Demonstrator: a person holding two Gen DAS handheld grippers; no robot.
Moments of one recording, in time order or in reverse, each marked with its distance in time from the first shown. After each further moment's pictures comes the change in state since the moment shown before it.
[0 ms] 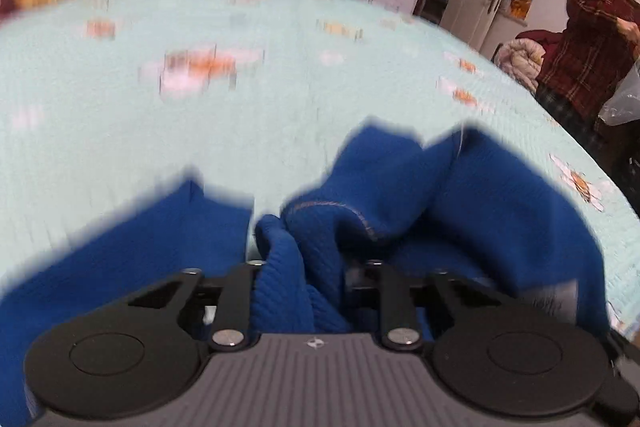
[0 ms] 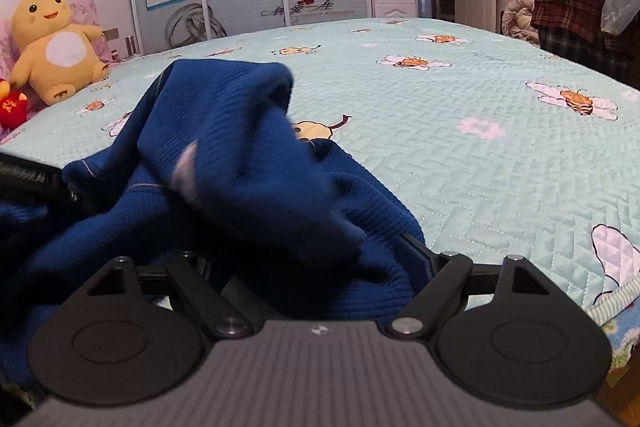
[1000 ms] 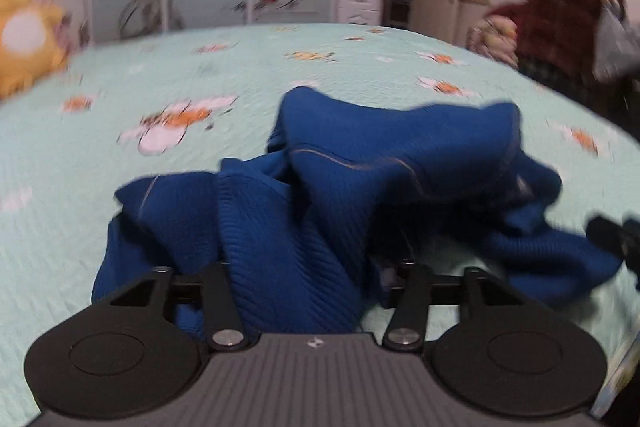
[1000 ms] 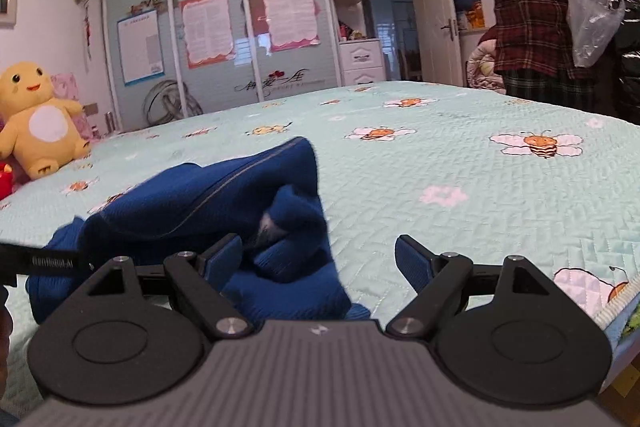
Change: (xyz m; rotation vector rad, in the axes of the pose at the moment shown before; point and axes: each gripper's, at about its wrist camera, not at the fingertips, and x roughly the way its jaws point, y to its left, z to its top) left arm 0.017 -0.018 -0.048 0.248 -0.081 0.022; right arm -0.011 -0.015 0.007 0.057 -0.224 -0.063
